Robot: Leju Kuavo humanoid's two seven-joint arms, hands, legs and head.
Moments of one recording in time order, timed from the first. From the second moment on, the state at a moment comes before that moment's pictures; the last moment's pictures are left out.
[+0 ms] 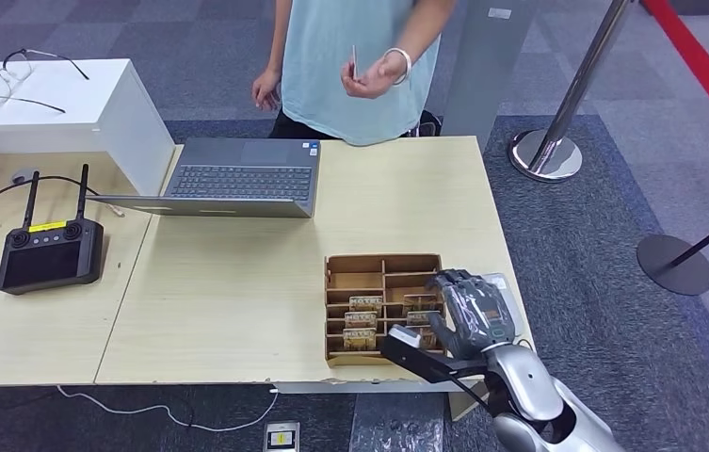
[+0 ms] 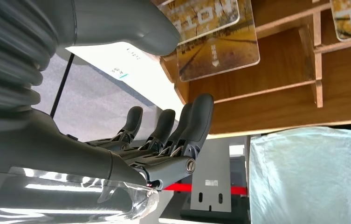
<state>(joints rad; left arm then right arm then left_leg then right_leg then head) -0.11 0.03 -1.18 -0.21 0.62 0.46 0.16 -0.18 -0.45 0.67 -1.72 1.05 -0.23 0.55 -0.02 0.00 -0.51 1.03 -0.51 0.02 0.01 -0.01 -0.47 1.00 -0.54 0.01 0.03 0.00</state>
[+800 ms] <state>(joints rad) -0.11 0.03 -1.18 -0.21 0.62 0.46 0.16 -0.16 -0.45 0.67 -1.72 1.05 -0.23 0.55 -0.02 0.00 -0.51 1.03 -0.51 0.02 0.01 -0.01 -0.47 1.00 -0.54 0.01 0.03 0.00</state>
